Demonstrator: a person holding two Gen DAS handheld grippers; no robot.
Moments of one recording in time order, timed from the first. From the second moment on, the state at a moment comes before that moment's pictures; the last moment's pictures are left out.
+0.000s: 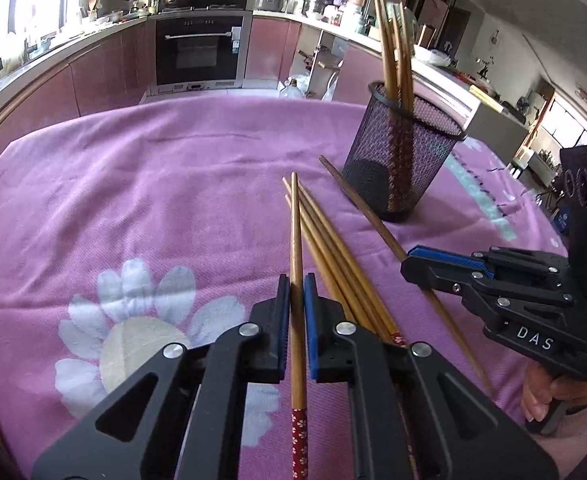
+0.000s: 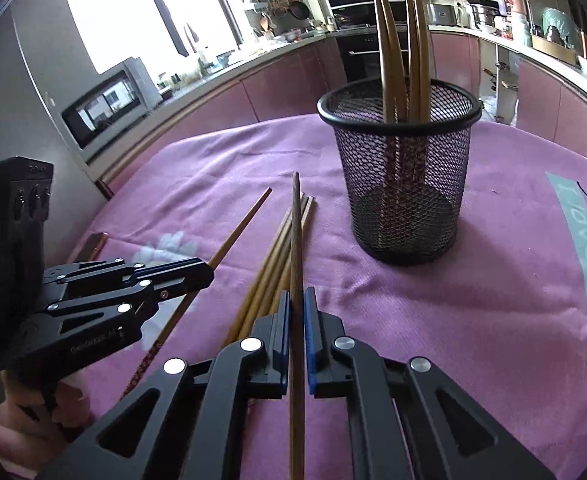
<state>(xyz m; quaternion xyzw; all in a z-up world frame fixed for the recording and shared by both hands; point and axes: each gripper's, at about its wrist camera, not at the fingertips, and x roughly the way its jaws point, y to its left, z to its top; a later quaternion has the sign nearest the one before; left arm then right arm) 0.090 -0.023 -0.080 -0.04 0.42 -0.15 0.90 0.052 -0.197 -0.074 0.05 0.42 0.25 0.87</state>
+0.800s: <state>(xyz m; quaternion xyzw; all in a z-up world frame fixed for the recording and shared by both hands) 0.061 -0.019 -0.005 -0.08 0.34 -0.23 0.91 0.038 -0.230 -0.019 0.10 0.33 0.28 0.89</state>
